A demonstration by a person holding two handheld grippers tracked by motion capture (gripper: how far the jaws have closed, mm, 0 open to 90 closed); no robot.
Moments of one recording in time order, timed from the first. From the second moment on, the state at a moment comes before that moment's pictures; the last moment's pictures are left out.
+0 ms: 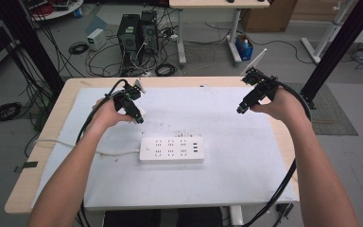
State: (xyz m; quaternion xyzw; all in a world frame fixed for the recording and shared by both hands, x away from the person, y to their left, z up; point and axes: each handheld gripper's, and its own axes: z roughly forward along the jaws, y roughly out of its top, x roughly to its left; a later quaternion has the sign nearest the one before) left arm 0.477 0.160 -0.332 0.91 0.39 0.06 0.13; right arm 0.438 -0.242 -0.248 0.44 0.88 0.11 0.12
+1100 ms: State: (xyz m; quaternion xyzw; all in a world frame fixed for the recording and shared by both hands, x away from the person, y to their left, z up) left arm 0.420 0.116 -0.253 0.95 0.18 0.08 0.25; right arm 0.432 -0.213 -0.227 0.48 0.85 0.24 -0.03
